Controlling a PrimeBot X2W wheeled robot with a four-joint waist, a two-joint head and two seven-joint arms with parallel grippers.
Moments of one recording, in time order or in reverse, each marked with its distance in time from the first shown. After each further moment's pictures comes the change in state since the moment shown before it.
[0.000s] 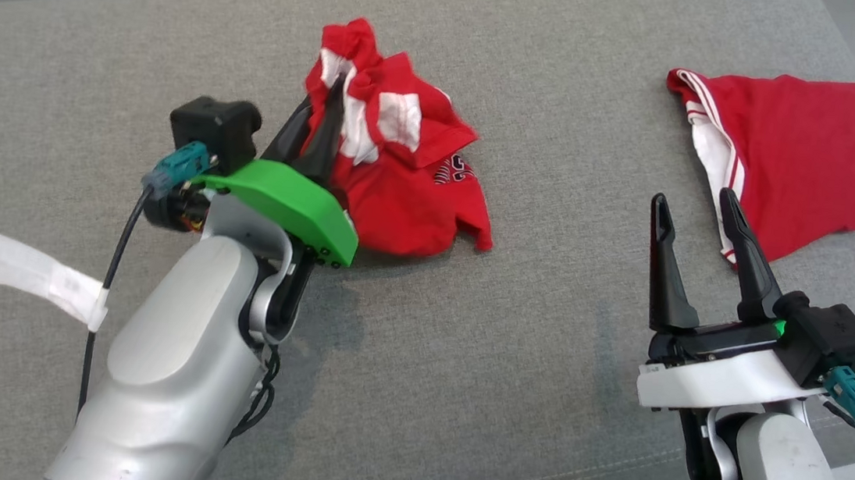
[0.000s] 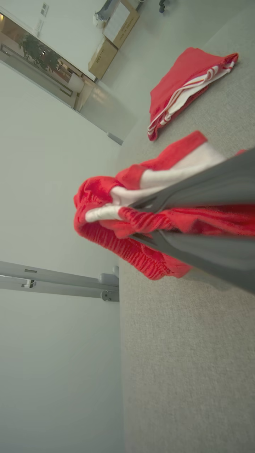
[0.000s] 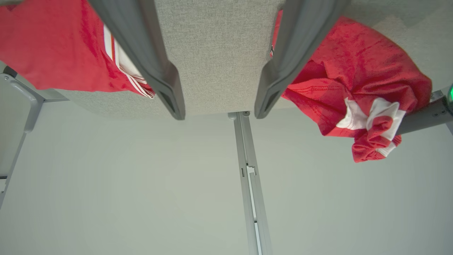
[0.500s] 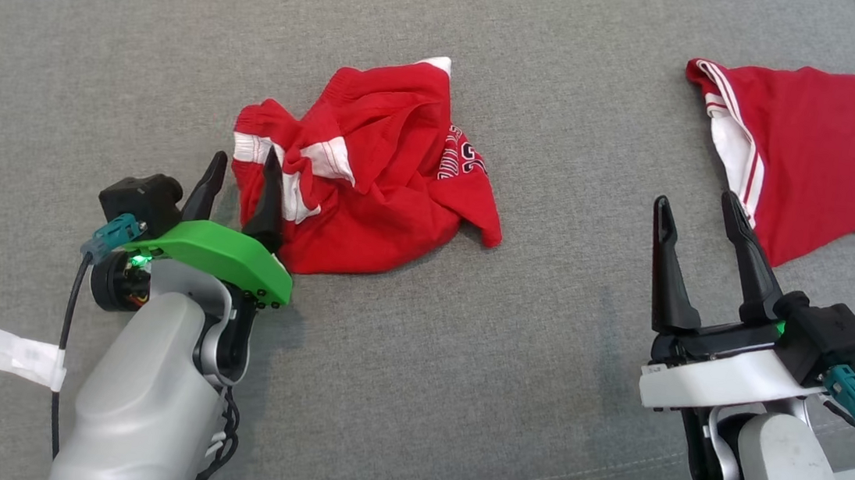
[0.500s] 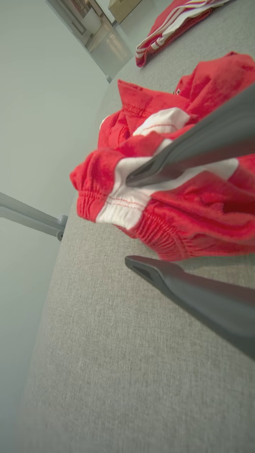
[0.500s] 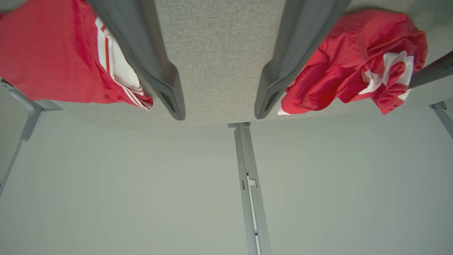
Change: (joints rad) left arm 0.079 -0.004 0.133 0.272 -0.046 -0.045 -0.140; right arm -0.004 0.000 -0.013 0.017 -0.006 0.000 -0.001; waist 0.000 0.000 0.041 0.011
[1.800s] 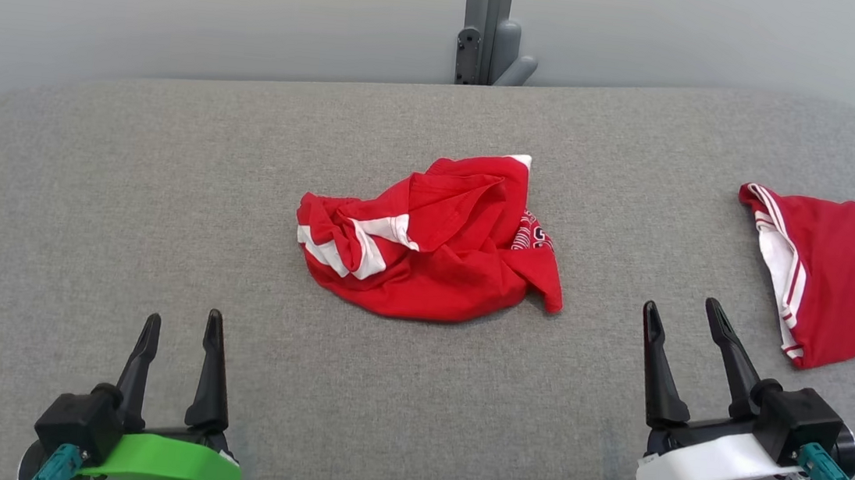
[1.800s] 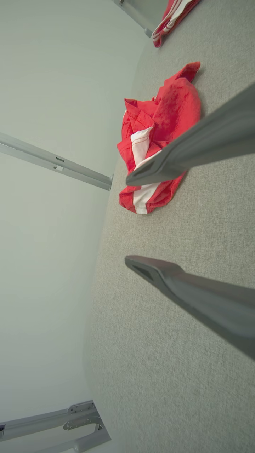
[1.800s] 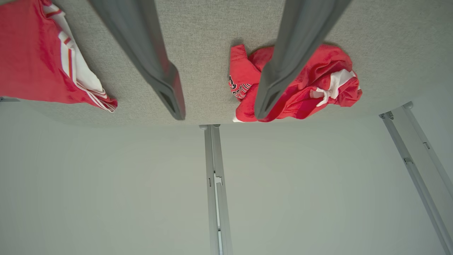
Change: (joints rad) left arm 0.606 -0.039 0.284 -0.552 0.337 -0.035 -0.003; right arm 0.172 0.000 -0.009 0.041 -0.019 0.000 0.000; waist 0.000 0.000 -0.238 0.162
